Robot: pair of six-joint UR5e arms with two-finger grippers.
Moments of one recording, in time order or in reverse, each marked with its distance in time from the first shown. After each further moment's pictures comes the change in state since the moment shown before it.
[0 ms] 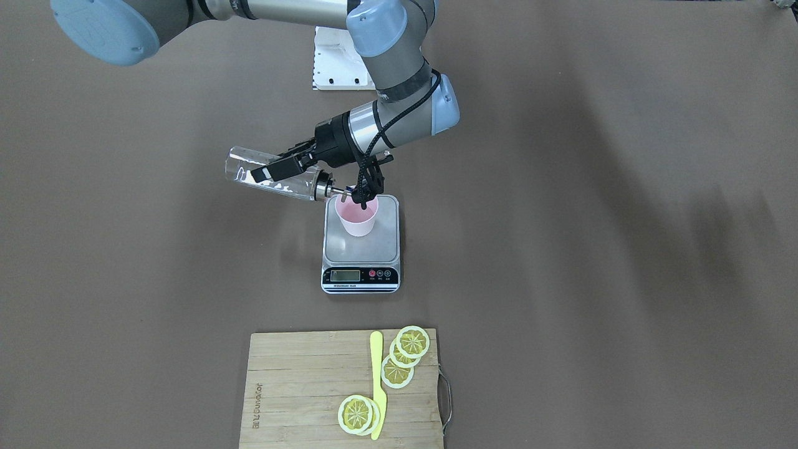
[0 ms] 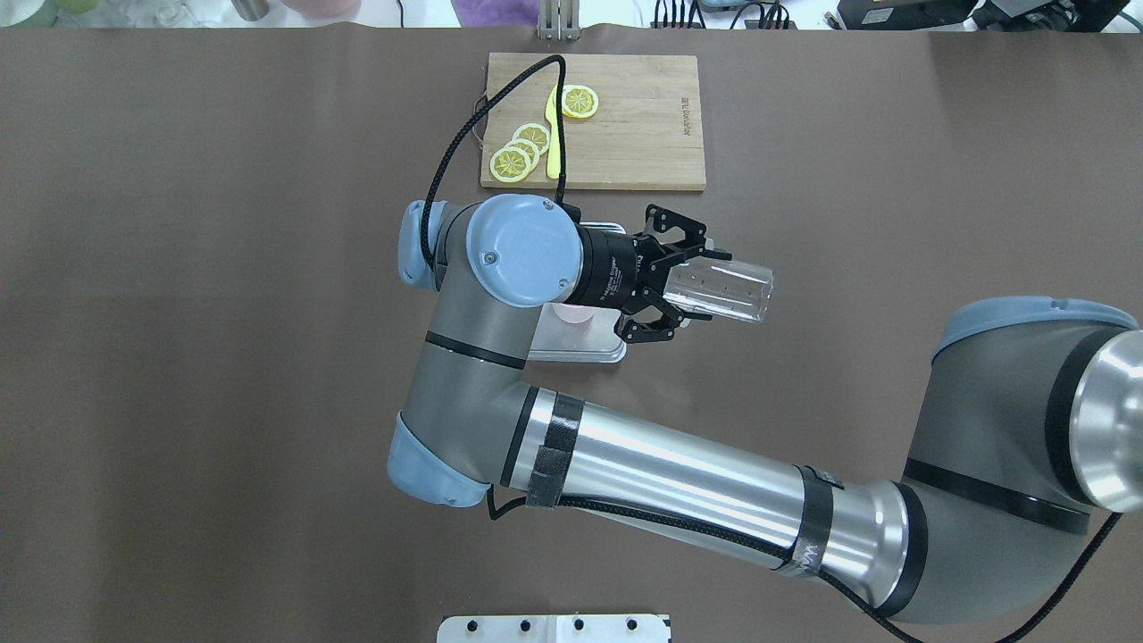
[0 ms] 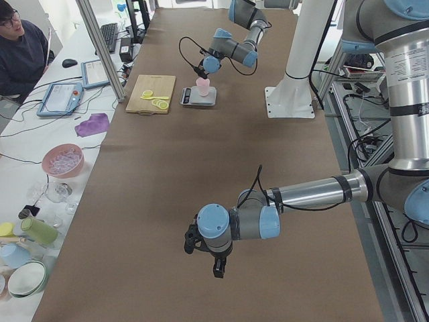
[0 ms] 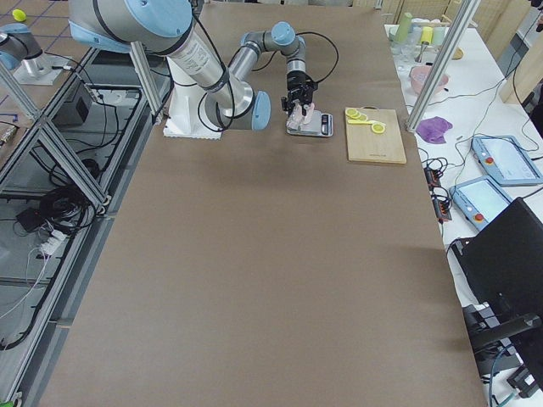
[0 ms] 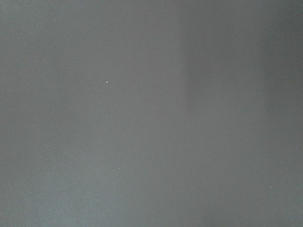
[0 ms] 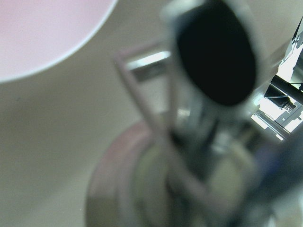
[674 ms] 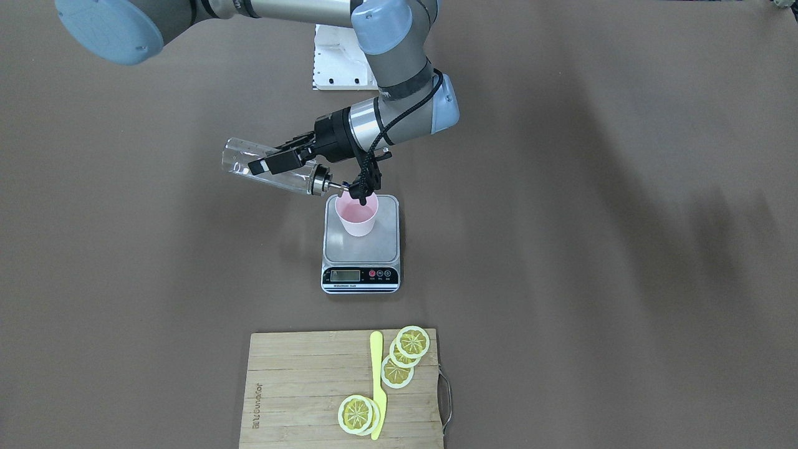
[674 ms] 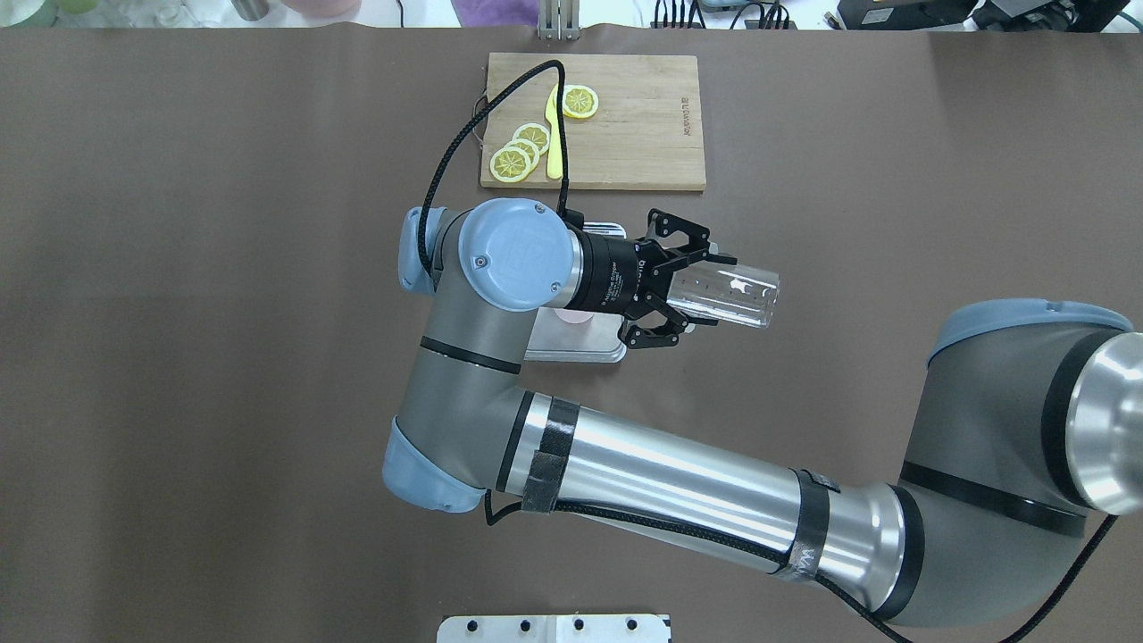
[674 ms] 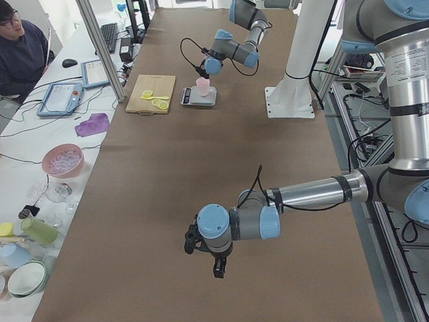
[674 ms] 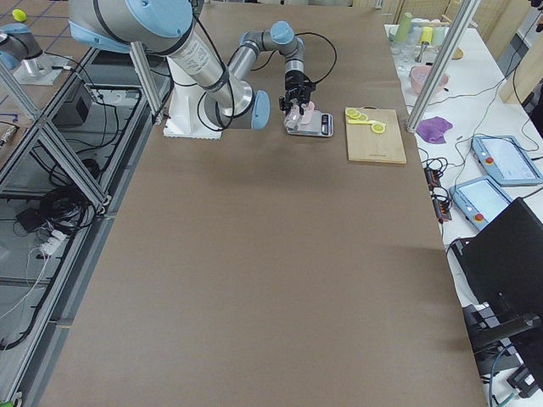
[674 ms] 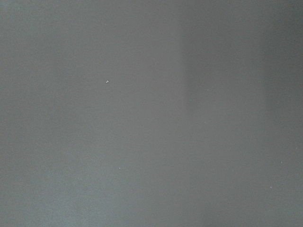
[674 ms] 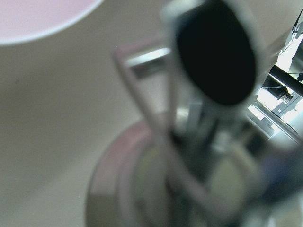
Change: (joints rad) left arm -0.001 0.001 0.000 -0.001 0.000 0.000; right arm -0.010 0.006 -0.004 -0.048 0.000 0.006
